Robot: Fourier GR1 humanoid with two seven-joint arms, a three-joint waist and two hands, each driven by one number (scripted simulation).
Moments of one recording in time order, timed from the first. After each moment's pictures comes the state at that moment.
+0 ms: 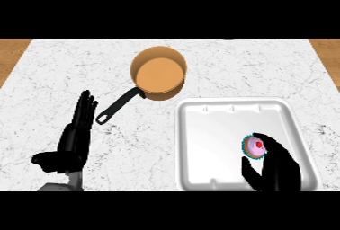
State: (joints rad) left arm -0.02 0.16 -0.16 -1.55 0.13 0.27 -0.16; right arm 0.21 -0.04 0.26 -1.76 1.26 -0.27 0.61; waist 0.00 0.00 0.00
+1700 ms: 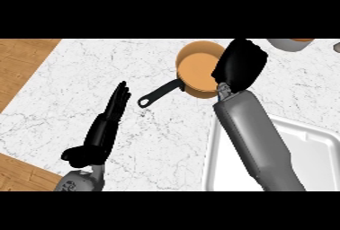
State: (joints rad) left arm -0.13 0.10 -0.28 -1.56 0.07 0.16 -0.12; right arm -0.80 -0.01 0.14 -1.20 1.50 -0.08 1.11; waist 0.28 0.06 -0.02
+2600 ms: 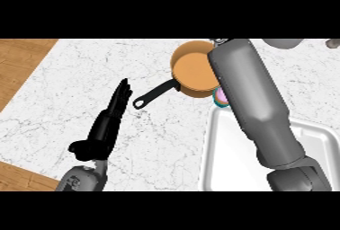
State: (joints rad) left arm -0.16 0.09 -0.27 -1.52 0.06 0.17 -0.10; right arm -1.20 -0.01 -0.08 -0.87 1.78 0.03 1.23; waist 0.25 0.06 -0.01
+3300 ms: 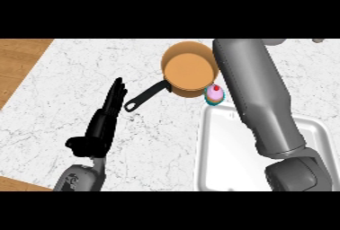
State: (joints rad) left arm -0.16 0.09 -0.24 -1.50 0.06 0.20 -0.11; right arm -1.28 -0.01 -0.26 -0.71 1.82 0.03 1.25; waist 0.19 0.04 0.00
